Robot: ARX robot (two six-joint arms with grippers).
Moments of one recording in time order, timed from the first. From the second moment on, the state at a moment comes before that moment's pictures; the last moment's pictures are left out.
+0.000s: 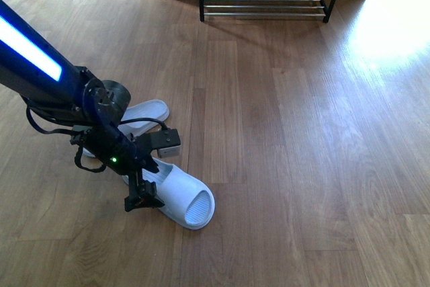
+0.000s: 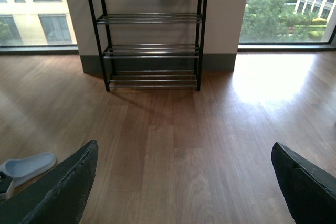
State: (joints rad) left arm -0.15 2.93 1.80 -0.36 0.48 1.12; right arm 0.00 0.00 0.02 0.00 0.00 0.00
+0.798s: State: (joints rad) left arm -0.17 3.07 1.93 -0.49 0.46 1.28; right arm 0.00 0.00 0.02 0.00 0.00 0.00
